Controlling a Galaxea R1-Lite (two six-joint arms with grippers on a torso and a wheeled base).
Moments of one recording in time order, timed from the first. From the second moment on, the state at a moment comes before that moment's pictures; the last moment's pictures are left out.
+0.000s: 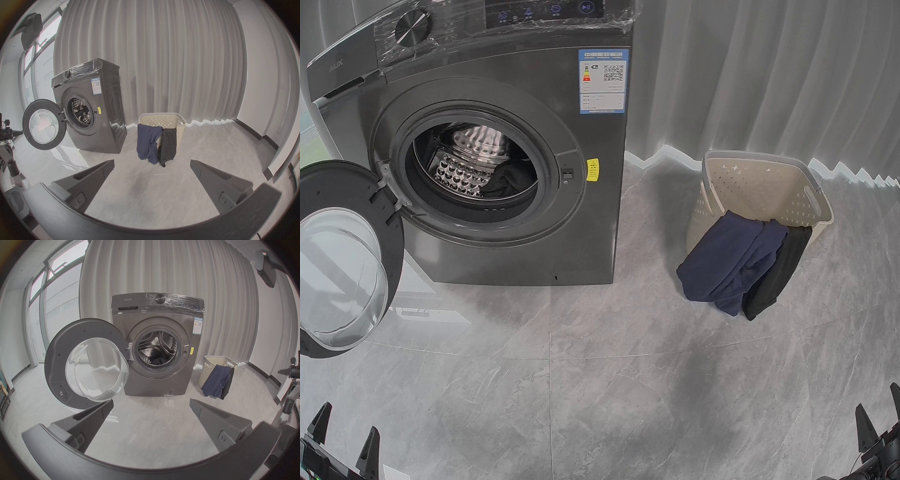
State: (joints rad) left arm 0.00 0.01 -0.02 0.00 0.00 -0.01; right arm 0.00 0.01 -0.02 0.00 -0.02 0.01
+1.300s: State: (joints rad) left arm 0.00 0.01 -0.02 0.00 0.00 -0.01; right arm 0.00 0.01 -0.02 0.00 -0.02 0.01
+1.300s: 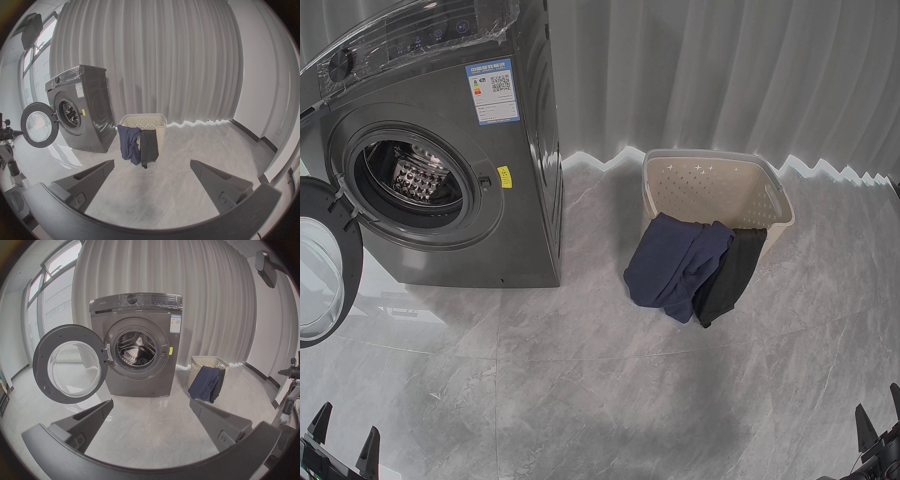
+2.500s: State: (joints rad) left arm 0.00 0.02 -0.02 0.00 0.00 0.00; right arm 0.00 0.02 -0.02 0.00 -0.02 0.01
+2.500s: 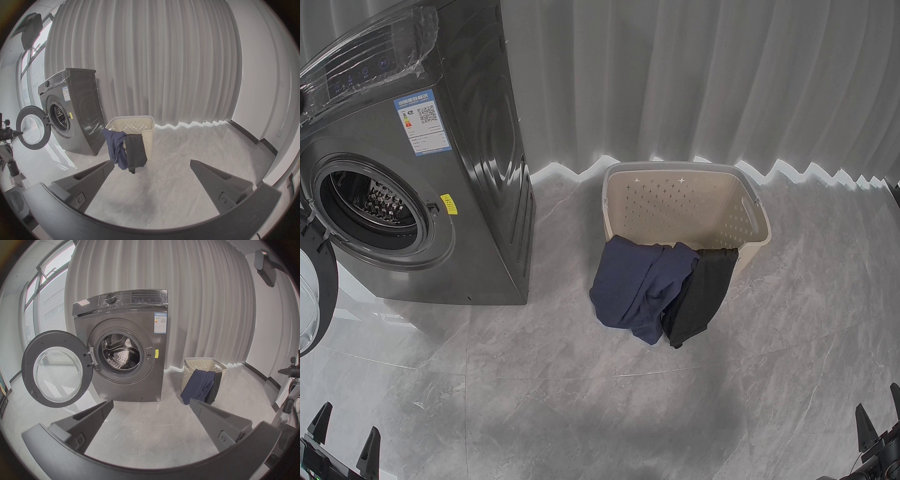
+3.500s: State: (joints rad) left arm 0.00 0.02 -0.02 0.00 0.00 -0.01; right arm 0.00 0.02 -0.02 0.00 -0.02 0.01
